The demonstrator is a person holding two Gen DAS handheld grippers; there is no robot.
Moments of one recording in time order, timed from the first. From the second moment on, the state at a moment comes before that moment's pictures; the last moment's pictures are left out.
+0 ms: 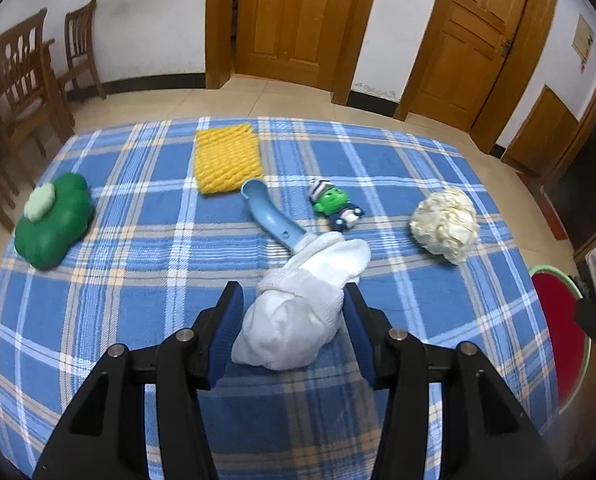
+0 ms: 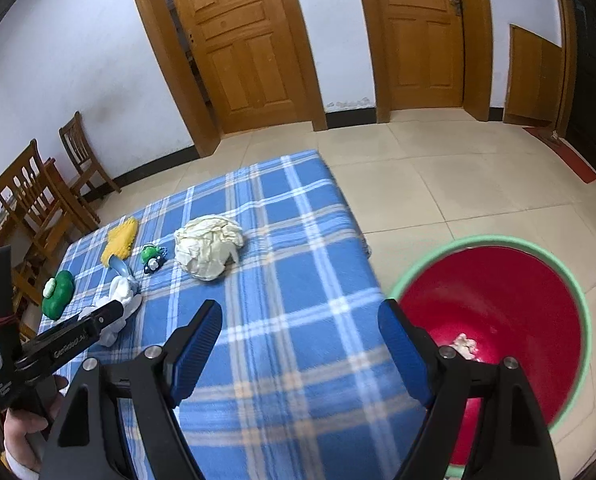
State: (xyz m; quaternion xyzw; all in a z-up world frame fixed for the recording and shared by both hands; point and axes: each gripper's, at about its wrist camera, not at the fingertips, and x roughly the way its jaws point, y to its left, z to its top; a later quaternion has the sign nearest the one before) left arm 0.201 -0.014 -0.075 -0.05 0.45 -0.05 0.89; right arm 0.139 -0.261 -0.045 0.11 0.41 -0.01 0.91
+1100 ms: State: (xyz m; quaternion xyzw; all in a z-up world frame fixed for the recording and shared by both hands) left arm 0.196 0.039 -0.089 -0.18 0.41 -0.06 0.89; right arm 0.227 -0.182 -0.088 0.07 0.44 0.03 0.90
